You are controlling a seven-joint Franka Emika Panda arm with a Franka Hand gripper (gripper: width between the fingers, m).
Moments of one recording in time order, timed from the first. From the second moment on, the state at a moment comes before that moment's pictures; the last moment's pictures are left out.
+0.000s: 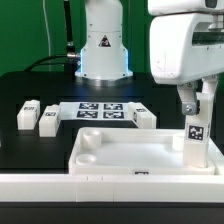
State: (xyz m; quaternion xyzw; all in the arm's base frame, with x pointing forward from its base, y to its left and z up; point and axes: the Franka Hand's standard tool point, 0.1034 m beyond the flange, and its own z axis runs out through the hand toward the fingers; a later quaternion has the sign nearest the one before) arm 0.632 0.096 0.112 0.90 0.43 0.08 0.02
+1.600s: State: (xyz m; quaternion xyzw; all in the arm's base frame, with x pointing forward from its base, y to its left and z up) arm 0.628 0.100 0.110 0.99 -0.14 0.07 -0.04
